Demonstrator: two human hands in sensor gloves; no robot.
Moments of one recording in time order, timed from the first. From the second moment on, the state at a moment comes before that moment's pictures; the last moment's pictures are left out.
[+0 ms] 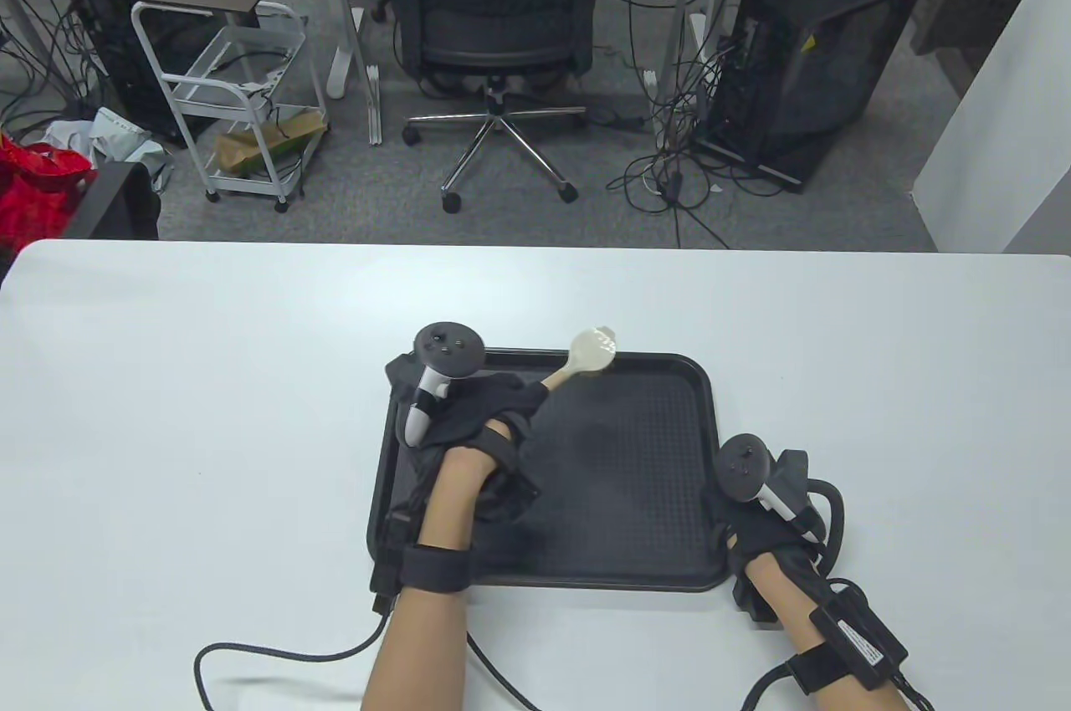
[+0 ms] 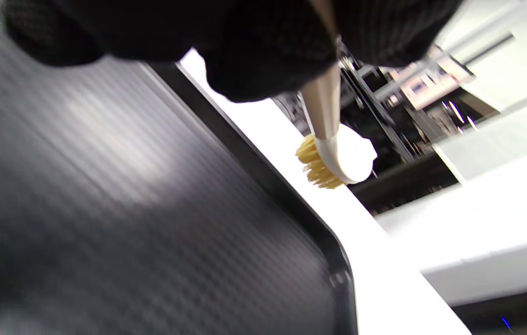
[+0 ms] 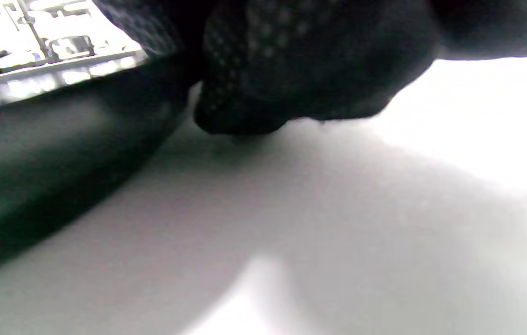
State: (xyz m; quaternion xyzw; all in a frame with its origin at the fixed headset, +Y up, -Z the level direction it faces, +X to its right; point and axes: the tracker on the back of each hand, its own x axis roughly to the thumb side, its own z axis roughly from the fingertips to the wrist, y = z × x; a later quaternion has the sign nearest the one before) left_hand -0.093 -0.679 -0.392 -0.20 0.04 0.40 0.90; right_hand 0.227 -0.769 -0.335 -0.05 0.10 0.99 0.09
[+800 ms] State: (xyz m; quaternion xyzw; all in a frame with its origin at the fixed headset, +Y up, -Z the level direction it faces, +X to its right) left_hand -0.007 -0.723 -0.379 -0.24 0.00 0.30 0.92; right_hand 0.226 -0.769 -0.335 -0.05 0.09 0.99 0.08
